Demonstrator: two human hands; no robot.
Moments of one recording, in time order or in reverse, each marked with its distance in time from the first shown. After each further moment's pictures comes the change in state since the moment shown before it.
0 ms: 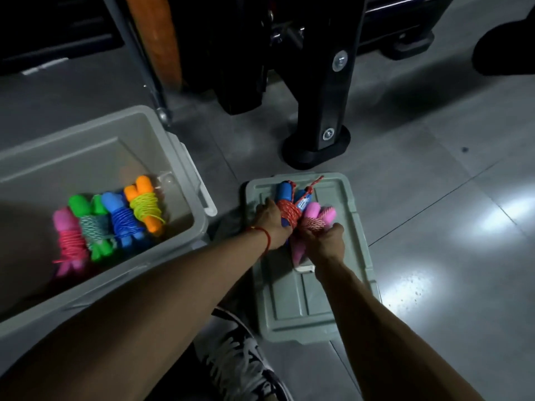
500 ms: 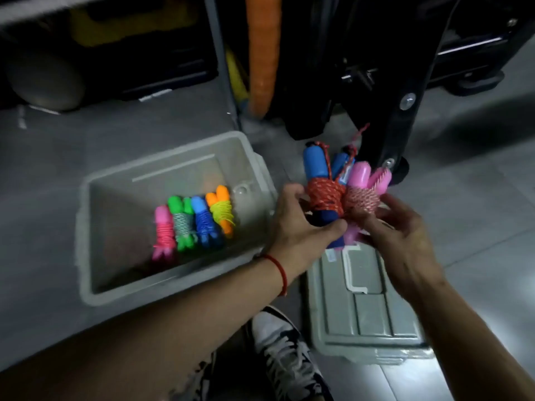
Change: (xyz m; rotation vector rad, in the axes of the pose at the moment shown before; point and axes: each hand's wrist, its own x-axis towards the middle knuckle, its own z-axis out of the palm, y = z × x) left_hand -0.145 0.001 -0.096 -0.670 0.431 0.286; right_hand -0.133 -0.118 -0.058 0.380 -0.444 -0.525
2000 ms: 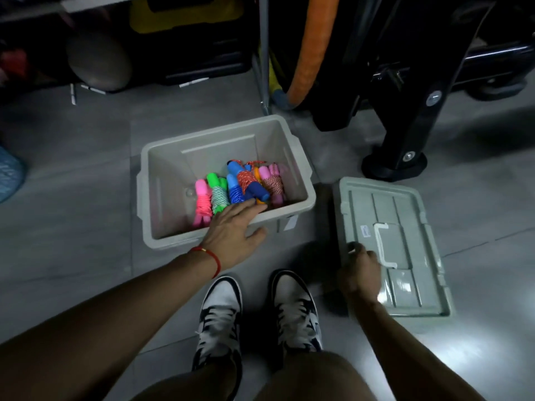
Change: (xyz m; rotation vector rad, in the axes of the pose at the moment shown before) left_hand -0.054 -0.073 -0.166 0.855 -0.159 0.130; right_hand -0.064 0.145 0.032 -1.046 0.096 0.114
